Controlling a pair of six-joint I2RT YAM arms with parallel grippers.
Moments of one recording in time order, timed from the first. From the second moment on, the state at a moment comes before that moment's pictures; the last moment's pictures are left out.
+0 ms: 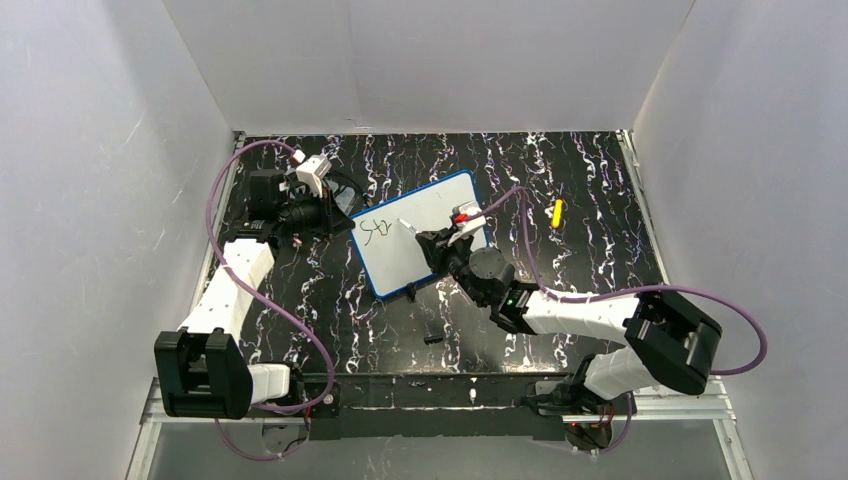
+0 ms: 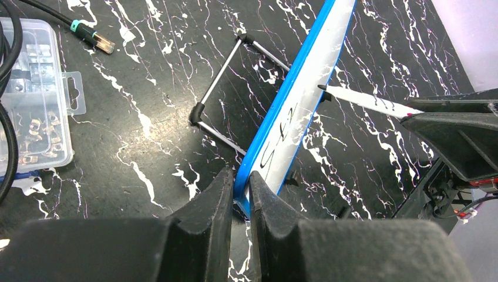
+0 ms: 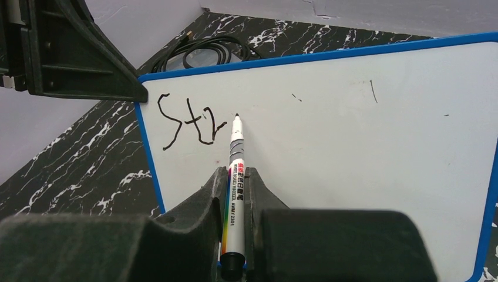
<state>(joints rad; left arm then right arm) -0.05 1.25 0.96 -0.37 0.70 -0.02 1.05 1.39 0.64 0.76 0.41 0.25</state>
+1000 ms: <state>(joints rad) -0.05 1.25 0.96 -0.37 0.70 -0.02 1.05 1.44 0.63 0.77 0.37 0.26</state>
